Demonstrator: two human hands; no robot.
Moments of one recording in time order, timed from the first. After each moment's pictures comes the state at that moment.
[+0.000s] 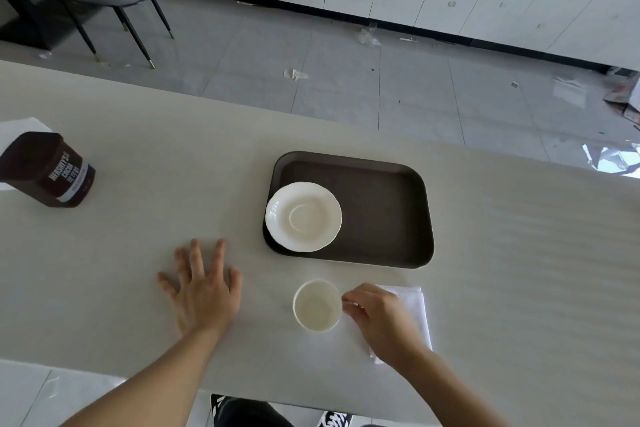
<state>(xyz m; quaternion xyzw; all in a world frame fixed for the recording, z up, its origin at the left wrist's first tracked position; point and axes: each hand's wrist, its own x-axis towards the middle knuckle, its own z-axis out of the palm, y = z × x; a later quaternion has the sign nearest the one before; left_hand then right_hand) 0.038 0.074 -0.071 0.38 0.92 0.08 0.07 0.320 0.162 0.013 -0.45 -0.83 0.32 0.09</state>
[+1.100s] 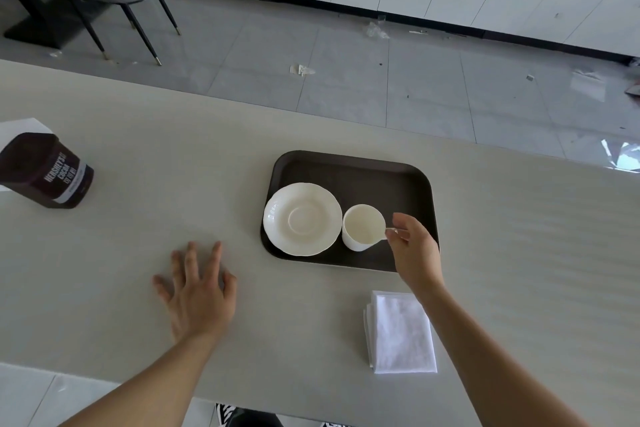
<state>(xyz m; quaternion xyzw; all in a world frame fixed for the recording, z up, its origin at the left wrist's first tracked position) 0.041 0.074 -0.063 0.36 0.93 0.08 0.07 0.321 0.274 0.005 -0.62 -0.66 0.35 0.23</state>
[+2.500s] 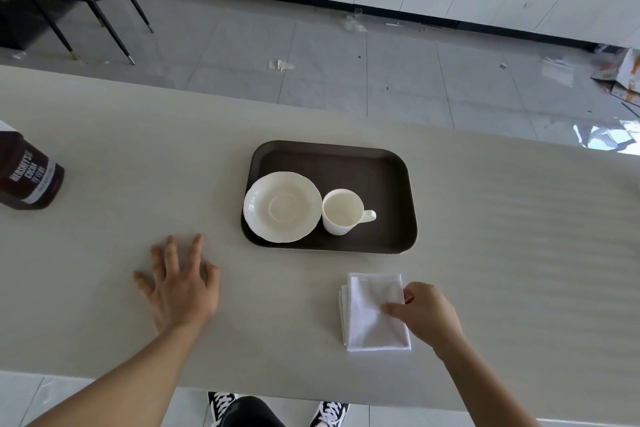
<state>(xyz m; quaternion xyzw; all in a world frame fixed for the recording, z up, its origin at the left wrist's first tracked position) 0.041 0.074 -0.062 0.36 0.92 0.11 0.08 0.402 0.191 0.000 -0.71 -0.62 0.33 -0.05</state>
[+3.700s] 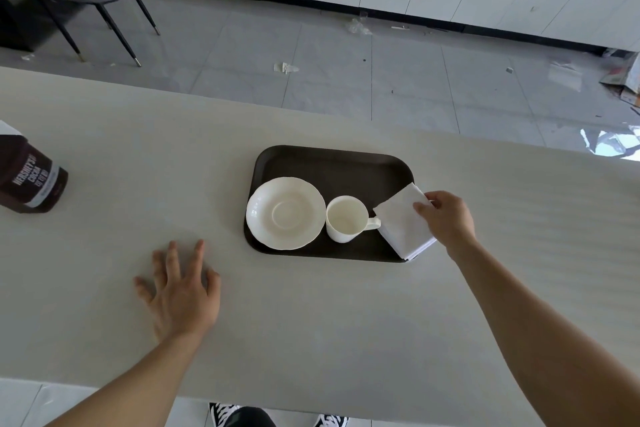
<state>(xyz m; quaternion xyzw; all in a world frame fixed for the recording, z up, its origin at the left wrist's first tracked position) 0.040 0.075 -0.065 0.36 0.93 0.10 0.07 0.385 0.344 0.019 -0.71 -0.59 0.34 0.19</state>
